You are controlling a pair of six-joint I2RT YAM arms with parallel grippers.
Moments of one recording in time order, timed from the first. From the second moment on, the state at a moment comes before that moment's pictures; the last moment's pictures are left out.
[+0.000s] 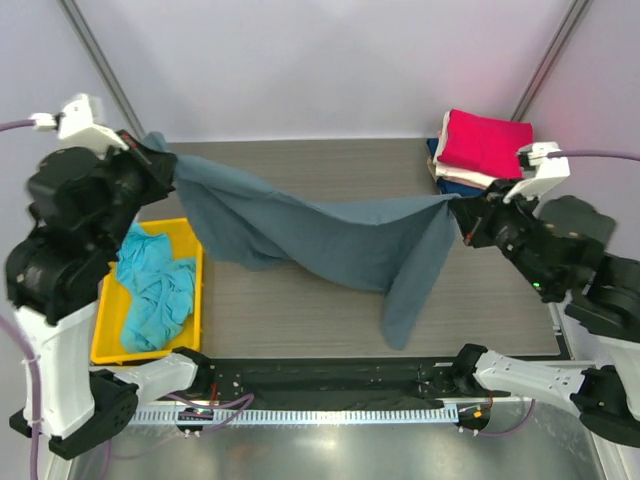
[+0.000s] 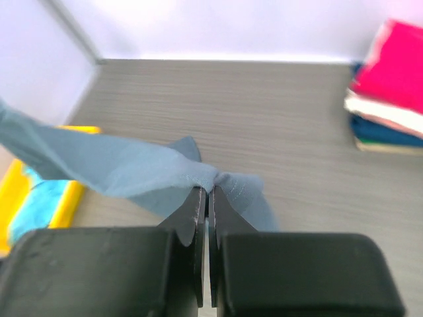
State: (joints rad) left arm -0.41 1.11 1.98 -1.05 -0.35 -0.49; right arm 0.87 0.91 1.68 -1.02 0.59 0.39
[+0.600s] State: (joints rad) left arm -0.41 0.89 2.21 -0.84 -0.02 -0.22; right arm 0.85 0.76 2.00 -0.93 0.03 0.07
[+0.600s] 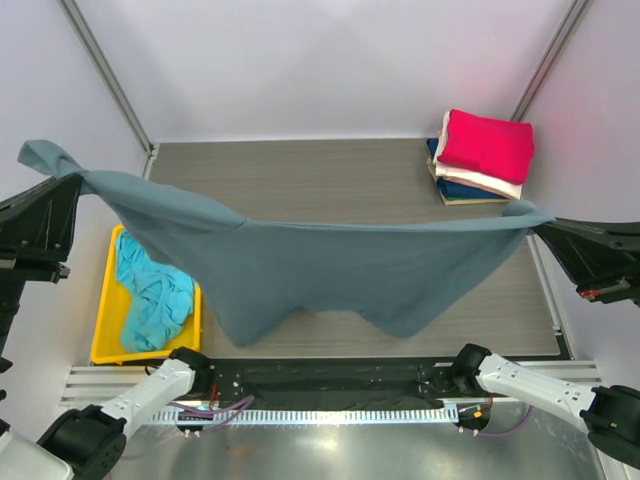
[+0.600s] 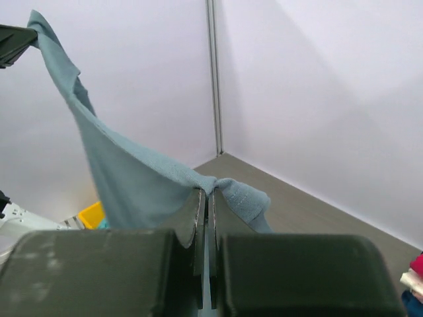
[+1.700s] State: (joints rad) left arm -0.13 2.23 2.06 -0.89 0.11 -0.27; right arm 0.37 1.82 1.62 -0.57 0.31 0.13
